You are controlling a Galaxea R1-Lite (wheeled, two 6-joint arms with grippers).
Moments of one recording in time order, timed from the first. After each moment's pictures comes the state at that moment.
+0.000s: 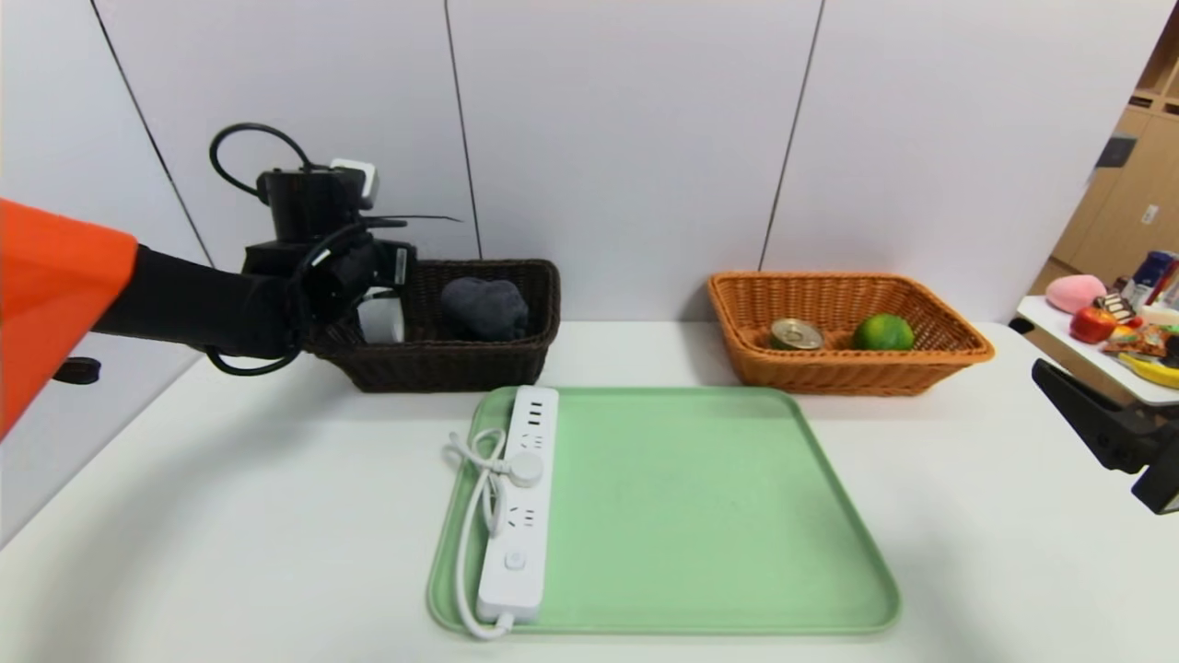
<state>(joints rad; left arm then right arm) -0.18 2.06 -1.40 -0.54 0.30 0.13 0.13 1.03 -0.26 -0.82 -0.07 -0.12</state>
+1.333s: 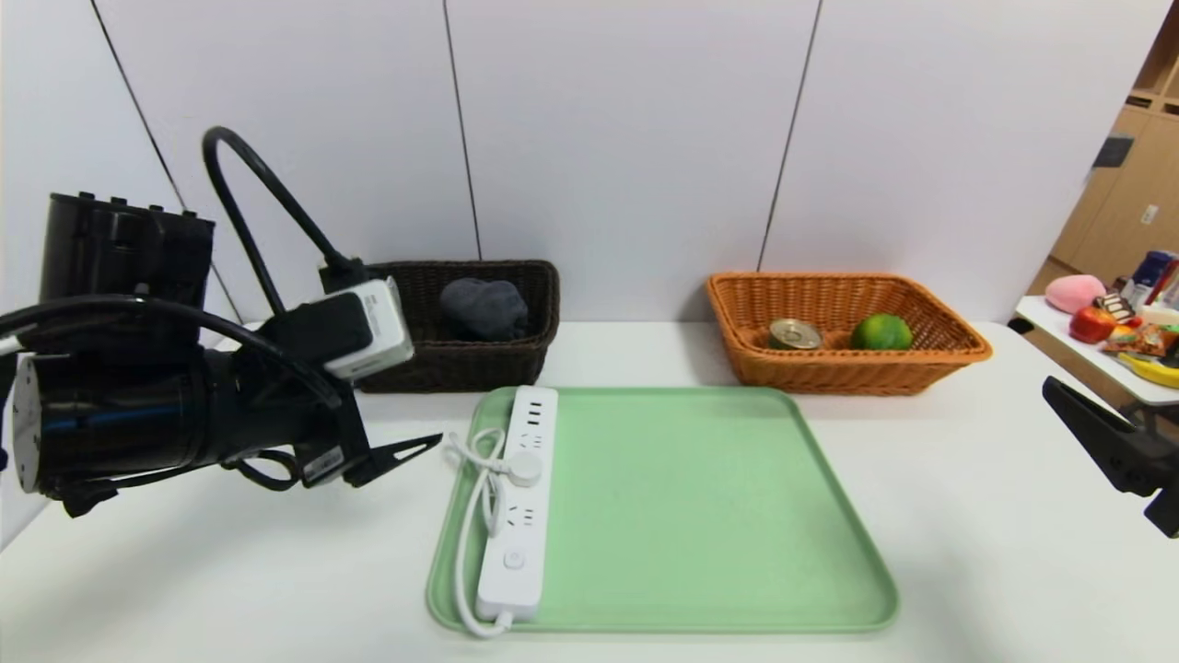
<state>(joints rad) -0.38 1.42 -0.87 -0.10 -0.17 0.86 0.13 0.99 -0.23 -0.82 -0.07 -0.13</state>
